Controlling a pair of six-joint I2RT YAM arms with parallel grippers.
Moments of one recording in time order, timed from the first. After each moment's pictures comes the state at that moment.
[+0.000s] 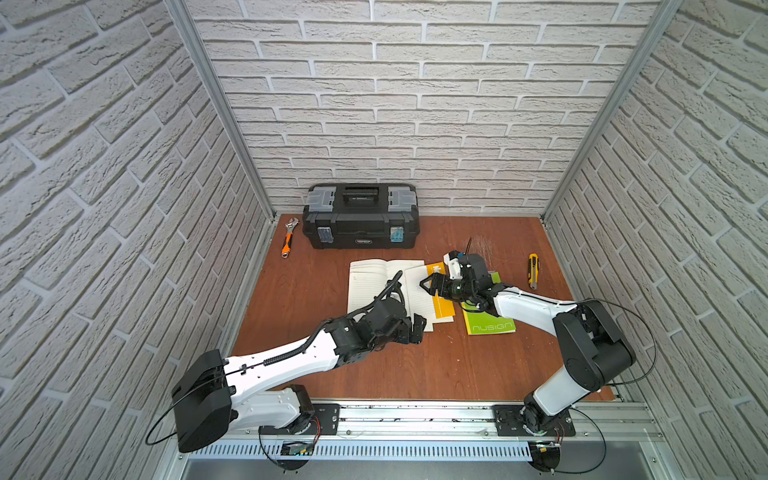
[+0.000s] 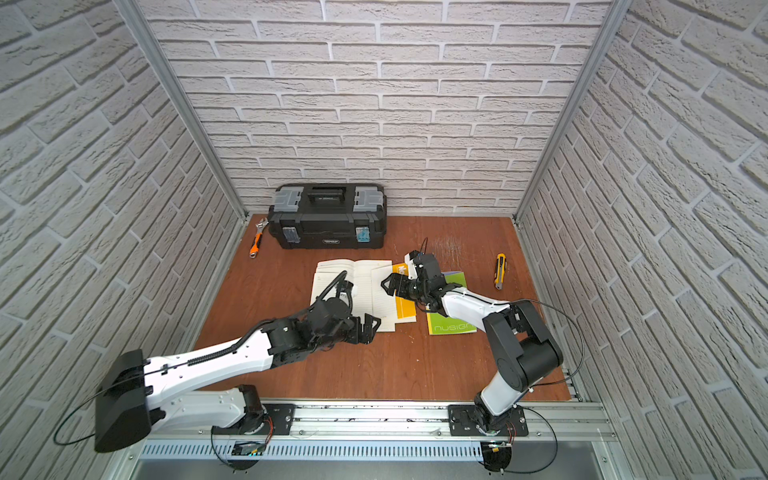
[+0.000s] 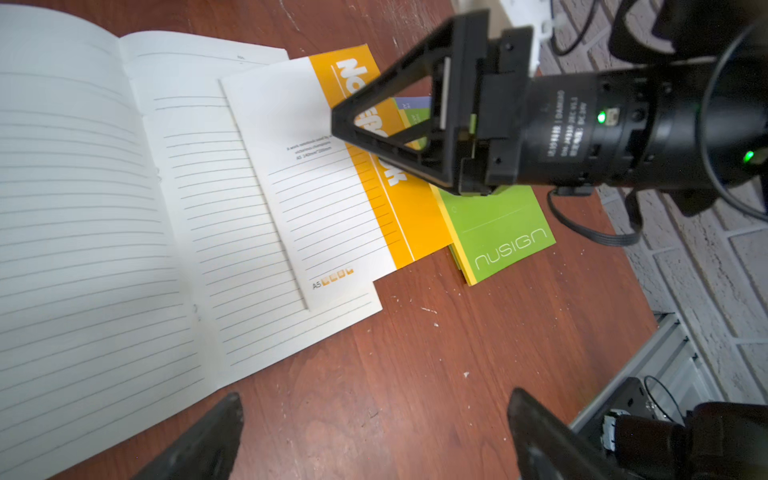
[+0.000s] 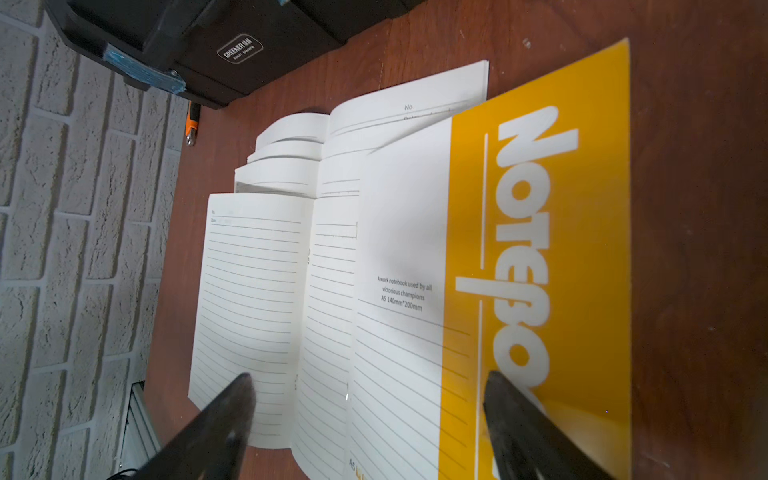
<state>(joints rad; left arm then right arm) -1.00 1.16 0.71 -0.25 -0.16 -0.73 0.41 1.63 0.85 0.03 -0.34 0.64</state>
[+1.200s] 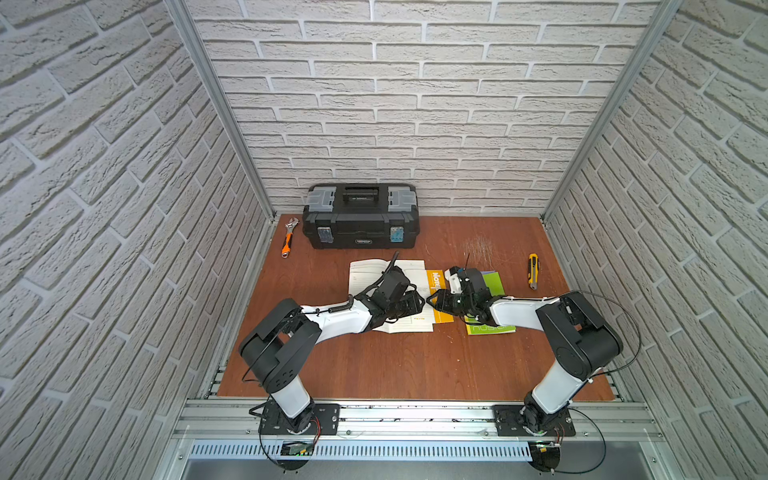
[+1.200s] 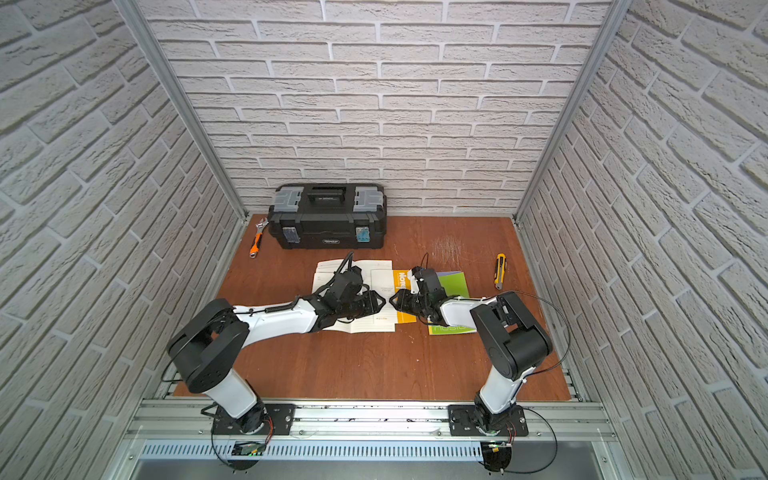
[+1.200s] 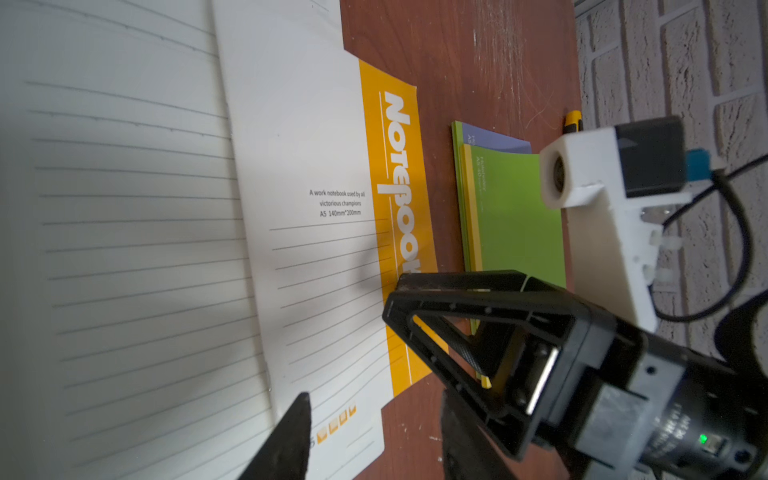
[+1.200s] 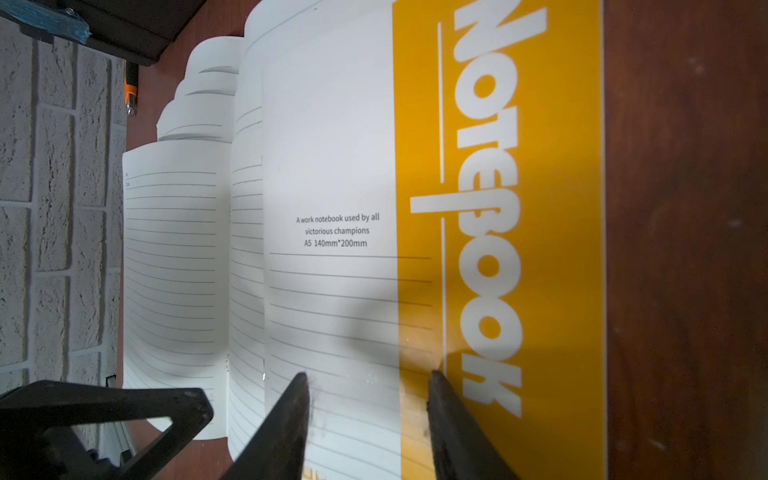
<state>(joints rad) -0.78 1.66 0.86 0.06 0.12 -0.89 0.40 1.71 0.72 0.17 -0.36 0.67</state>
